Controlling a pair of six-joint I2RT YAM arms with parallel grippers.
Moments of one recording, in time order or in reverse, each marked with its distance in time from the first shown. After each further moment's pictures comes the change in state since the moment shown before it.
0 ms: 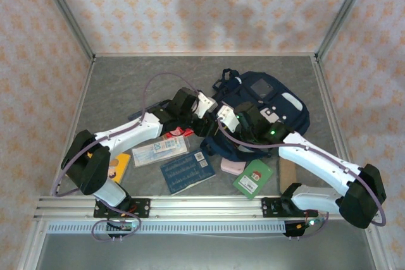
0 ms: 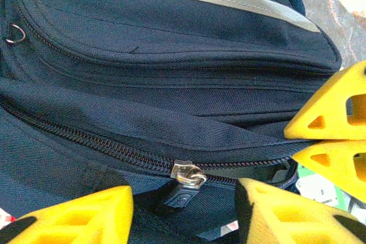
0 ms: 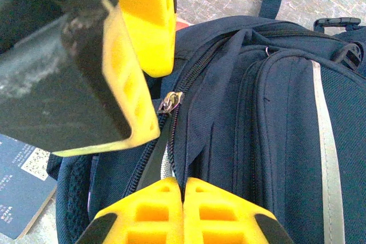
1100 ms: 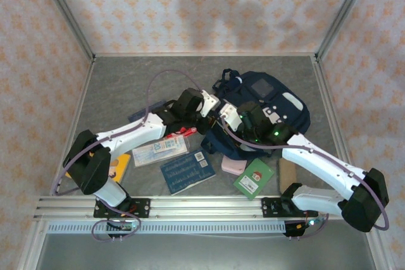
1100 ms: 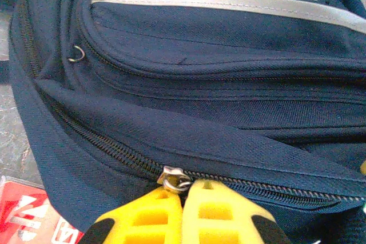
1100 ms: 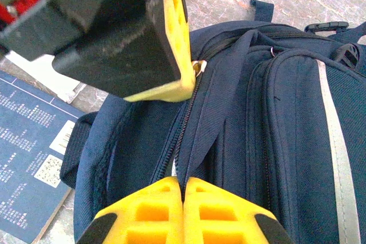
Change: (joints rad) left arm -0.036 0.005 0.039 0.005 -0.227 0.038; right arm -0.007 -0.039 0.000 -0.004 -0.014 0.041
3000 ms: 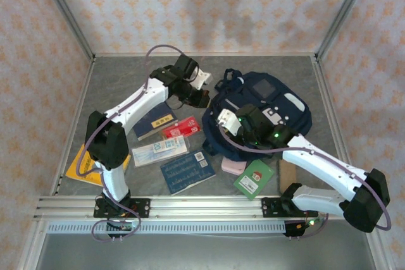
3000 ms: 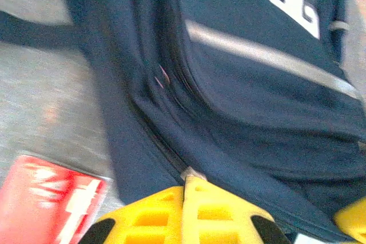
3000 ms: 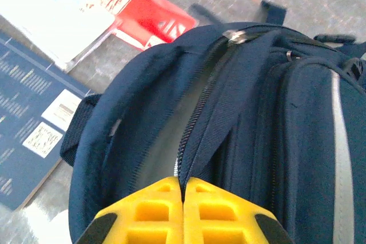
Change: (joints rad) left arm 0.209 0.277 0.557 -0.535 0.222 -0.037; right arm 0.036 -0.013 0.000 -0.071 0.032 -0.125
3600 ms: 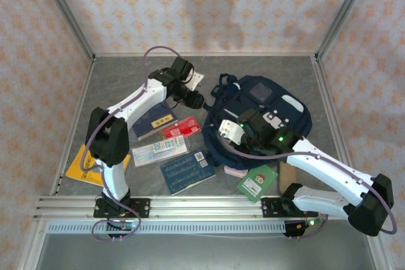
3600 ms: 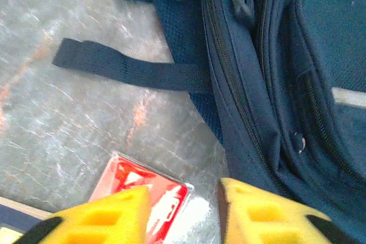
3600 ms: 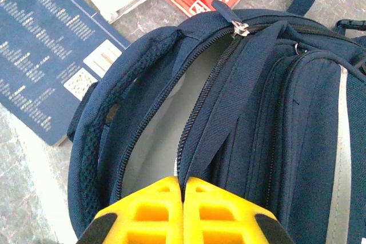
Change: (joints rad) left arm 0.035 0.005 -0.133 0.080 -0.103 0.085; right arm 0.024 -0.058 0.000 -0.150 -0.042 -0.104
